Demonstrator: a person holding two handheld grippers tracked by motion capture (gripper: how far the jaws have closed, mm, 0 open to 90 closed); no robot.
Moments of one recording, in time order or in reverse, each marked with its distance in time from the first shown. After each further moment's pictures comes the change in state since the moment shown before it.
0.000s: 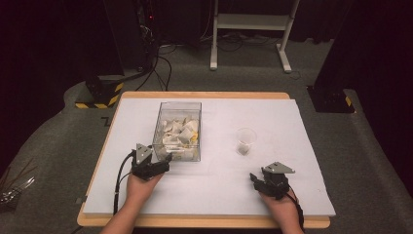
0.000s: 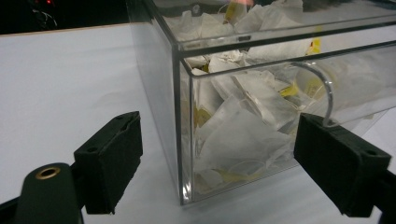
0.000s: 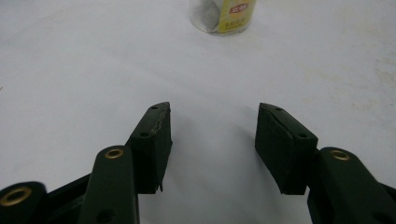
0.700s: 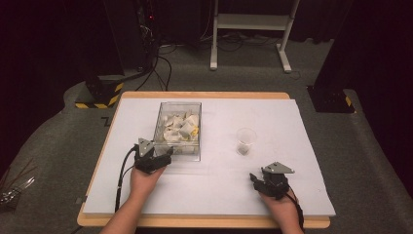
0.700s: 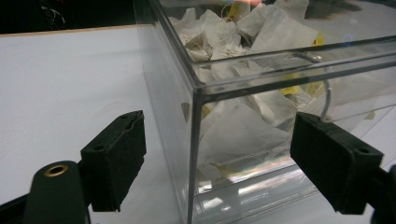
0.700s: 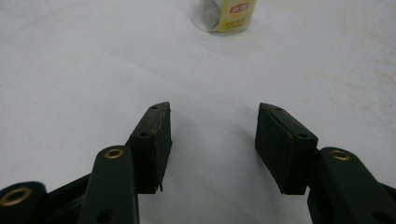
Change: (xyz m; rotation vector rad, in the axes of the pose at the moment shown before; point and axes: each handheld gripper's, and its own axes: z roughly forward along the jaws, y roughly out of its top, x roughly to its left) left arm 0.003 0.008 0.018 0.009 0.027 -0.030; right arm 0.001 0.000 0.000 0.001 -0.004 -0.008
